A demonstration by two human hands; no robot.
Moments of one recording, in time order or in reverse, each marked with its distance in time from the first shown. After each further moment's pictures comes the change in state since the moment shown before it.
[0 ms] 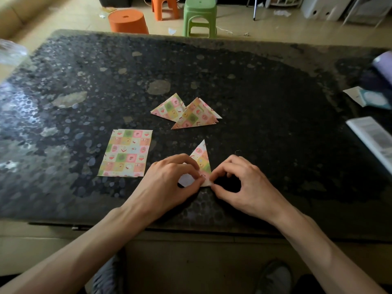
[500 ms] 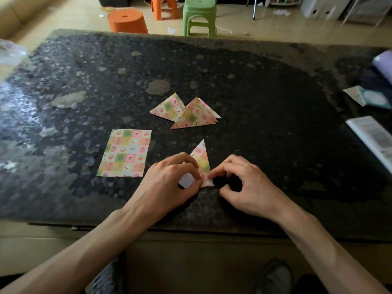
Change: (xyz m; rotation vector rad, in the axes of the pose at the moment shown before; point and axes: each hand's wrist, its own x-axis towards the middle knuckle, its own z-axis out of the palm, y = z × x) left_hand -0.001 0.001 0.003 0.013 0.008 -0.007; right_hand 0.002 -0.002 -0.006 0.022 -0.090 0.069
